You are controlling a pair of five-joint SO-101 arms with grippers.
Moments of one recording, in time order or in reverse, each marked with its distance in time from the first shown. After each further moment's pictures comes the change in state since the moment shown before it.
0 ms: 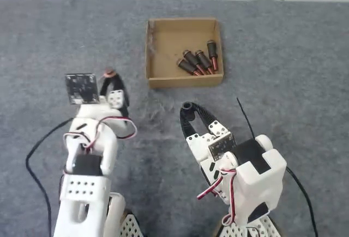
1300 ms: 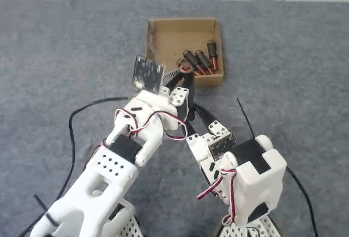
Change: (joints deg) left arm 25.2 23.7 -14.9 -6.3 9.2; right arm 0.0 -0.2 0.1 -0.2 0.1
